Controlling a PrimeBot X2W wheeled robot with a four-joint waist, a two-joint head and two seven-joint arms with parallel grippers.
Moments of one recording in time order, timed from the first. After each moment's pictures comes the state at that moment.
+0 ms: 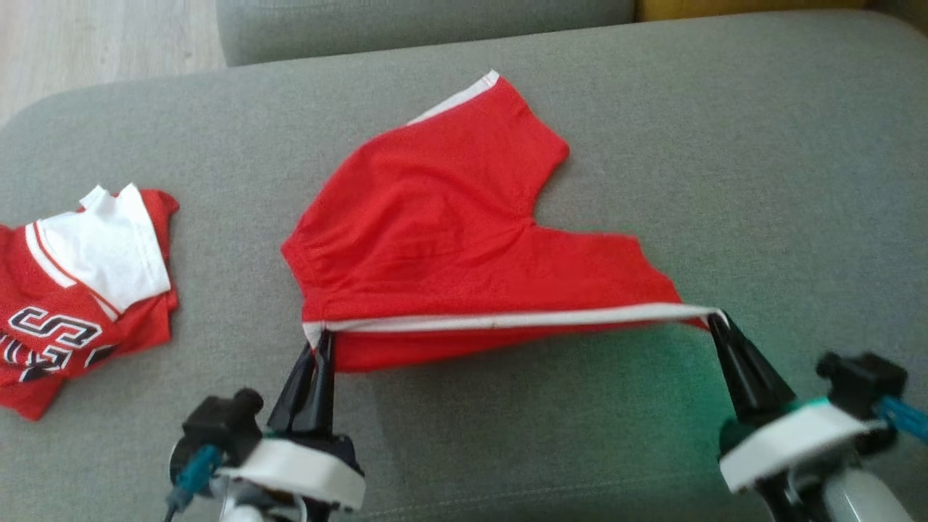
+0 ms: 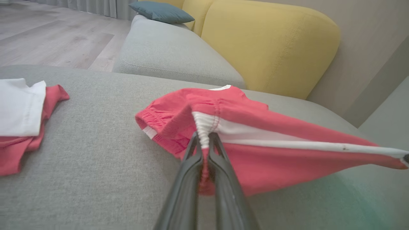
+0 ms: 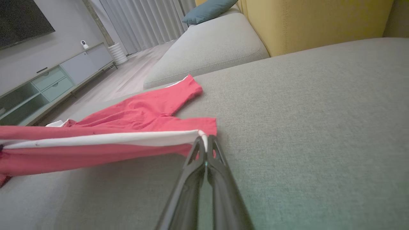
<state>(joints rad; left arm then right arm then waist) 0.05 0.04 -0.26 0.11 -0.28 0.01 -0.24 0.01 -0.26 0.23 0.15 0.51 0.13 -0.06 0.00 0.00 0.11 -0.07</state>
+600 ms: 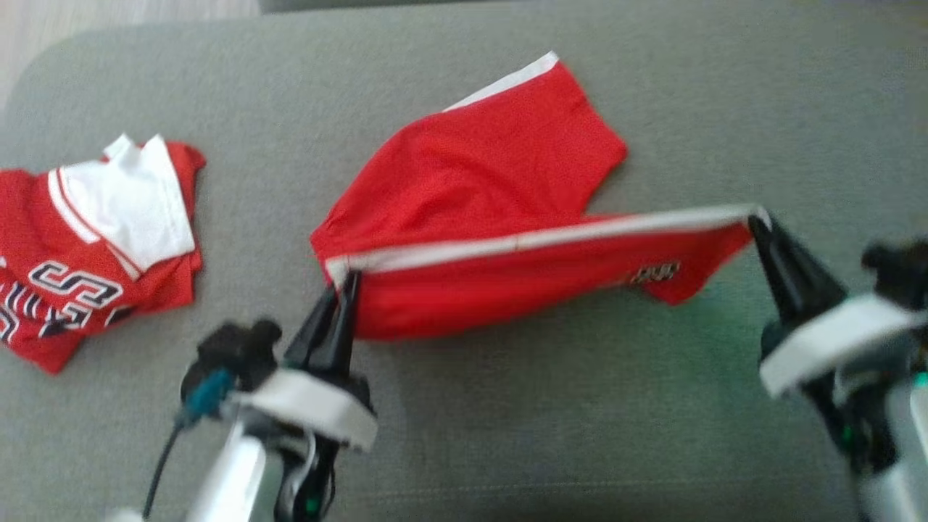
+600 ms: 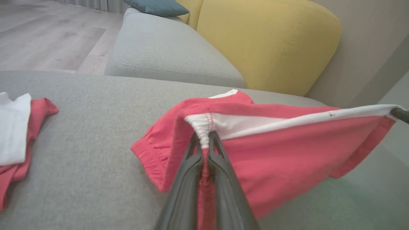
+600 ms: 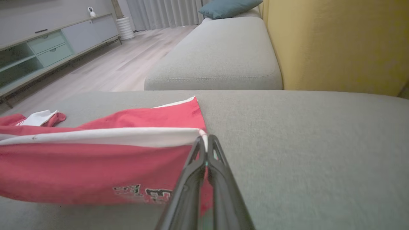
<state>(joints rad) -0.05 0.07 -0.30 0.06 -0.29 -0.02 -0.12 -0.07 -0.27 0.09 -0.10 0.38 0.13 0.24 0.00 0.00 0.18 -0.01</state>
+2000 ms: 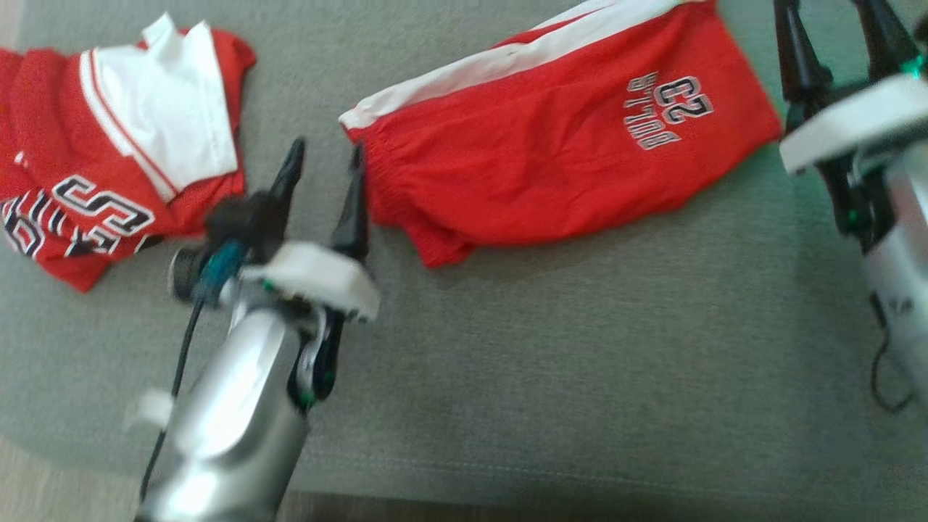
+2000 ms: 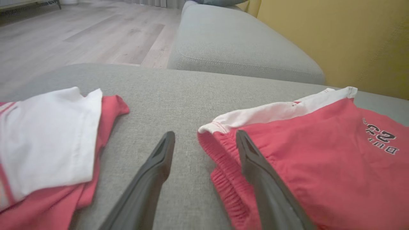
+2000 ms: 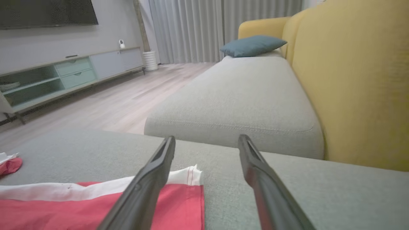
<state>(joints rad) -0.49 0.10 -0.45 0.40 -0.40 0.17 -0.25 -0.84 -0.40 0.44 0.67 0.53 0.13 -0.25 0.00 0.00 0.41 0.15</state>
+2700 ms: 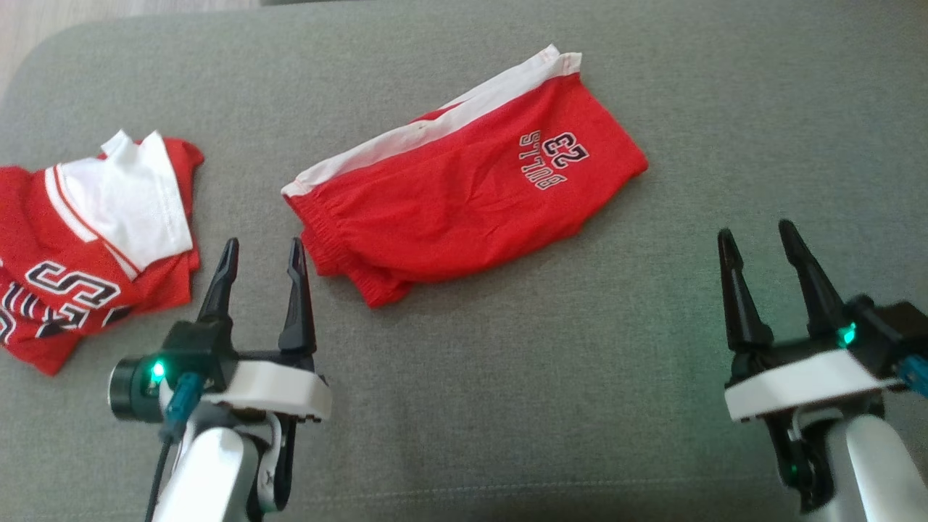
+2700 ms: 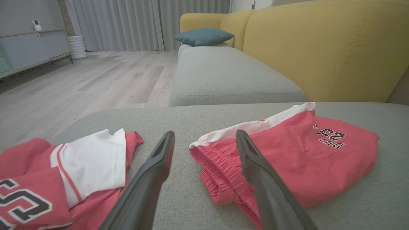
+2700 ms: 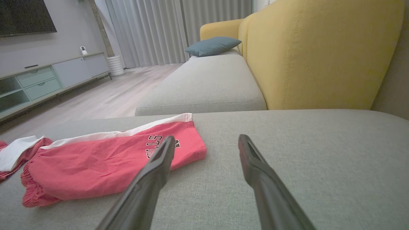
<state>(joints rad) -0.15 0.17 -0.34 0.12 -0.24 0.25 -0.26 -0.10 -0.13 0.07 0.06 0.22 0.13 -0.10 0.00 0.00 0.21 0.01</state>
